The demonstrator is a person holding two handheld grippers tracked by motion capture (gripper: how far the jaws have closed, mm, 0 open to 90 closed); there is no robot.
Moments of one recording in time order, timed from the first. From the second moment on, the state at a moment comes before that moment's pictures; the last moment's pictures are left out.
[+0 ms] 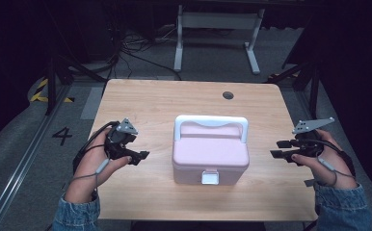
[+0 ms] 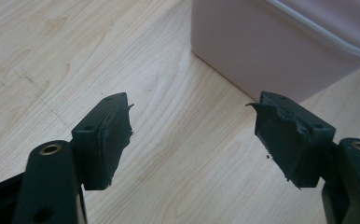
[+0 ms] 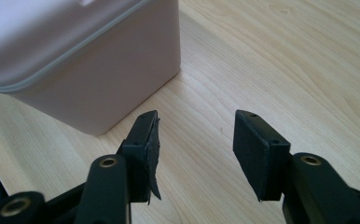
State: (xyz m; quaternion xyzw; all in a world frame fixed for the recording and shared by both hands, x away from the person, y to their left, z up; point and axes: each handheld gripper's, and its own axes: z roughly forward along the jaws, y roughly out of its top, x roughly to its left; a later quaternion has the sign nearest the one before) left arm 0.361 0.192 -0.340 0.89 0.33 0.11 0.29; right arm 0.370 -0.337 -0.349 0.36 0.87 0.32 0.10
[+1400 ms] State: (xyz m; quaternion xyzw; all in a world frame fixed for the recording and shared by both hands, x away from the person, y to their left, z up) left arm 0.398 0.105 -0.336 0.81 0.29 0.15 0.49; right arm 0.353 -0.334 -0.368 0.38 0.86 0.33 0.10
